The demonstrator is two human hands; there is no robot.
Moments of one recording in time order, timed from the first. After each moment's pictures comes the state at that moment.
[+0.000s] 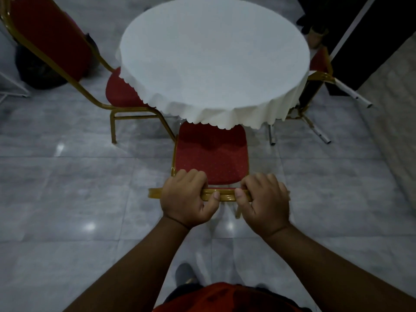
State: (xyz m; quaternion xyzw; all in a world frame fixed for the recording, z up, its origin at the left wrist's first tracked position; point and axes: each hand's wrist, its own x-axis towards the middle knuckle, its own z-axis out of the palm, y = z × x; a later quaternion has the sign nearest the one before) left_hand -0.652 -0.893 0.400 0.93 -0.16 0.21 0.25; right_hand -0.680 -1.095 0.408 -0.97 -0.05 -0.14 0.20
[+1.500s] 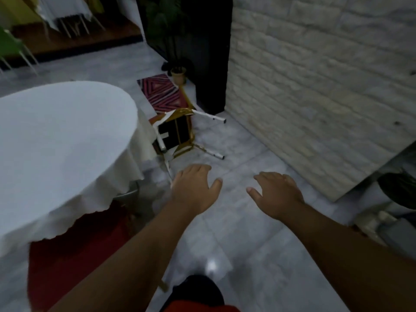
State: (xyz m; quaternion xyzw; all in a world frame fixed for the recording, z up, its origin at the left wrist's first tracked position) left_hand -0.561 -1.453 0.473 0.92 -0.35 -0.08 0.18; right_hand -0.698 -1.637 0.452 -0.96 0.27 0.06 0.08
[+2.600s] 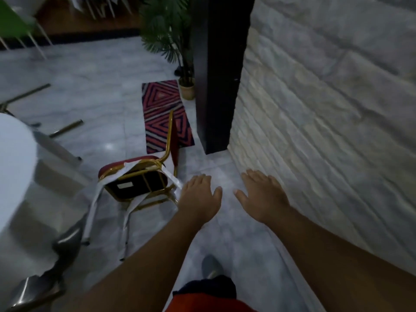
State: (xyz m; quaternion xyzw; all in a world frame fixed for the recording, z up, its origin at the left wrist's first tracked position) left_hand -0.134 -2.059 0.412 0.95 -0.20 -0.12 0.18; right_hand -0.203 -2.232 0.445 -0.98 0.14 0.13 0.10
